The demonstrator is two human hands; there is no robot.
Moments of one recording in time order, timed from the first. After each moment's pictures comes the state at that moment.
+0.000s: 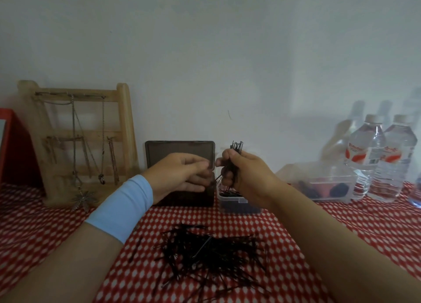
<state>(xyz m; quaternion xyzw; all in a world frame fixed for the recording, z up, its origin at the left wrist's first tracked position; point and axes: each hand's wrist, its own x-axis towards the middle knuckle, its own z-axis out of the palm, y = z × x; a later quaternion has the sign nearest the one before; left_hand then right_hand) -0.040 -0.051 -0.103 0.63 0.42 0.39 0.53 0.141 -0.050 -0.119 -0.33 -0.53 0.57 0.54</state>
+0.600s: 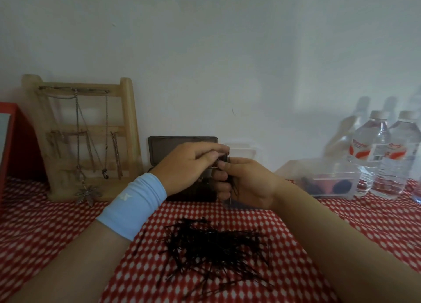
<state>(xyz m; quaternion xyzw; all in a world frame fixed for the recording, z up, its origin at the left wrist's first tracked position) -0.036 -0.053 -0.102 0.83 0.35 0.39 0.21 0.137 -0.062 -0.124 -0.27 -0.52 0.70 0.39</state>
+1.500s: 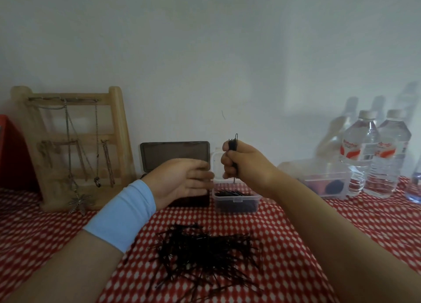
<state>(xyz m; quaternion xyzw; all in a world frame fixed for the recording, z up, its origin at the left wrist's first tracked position) -0.023 -0.055 -0.104 0.53 0.43 0.38 0.62 0.164 -0.039 -0.111 -0.38 -0.62 0.48 0.50</state>
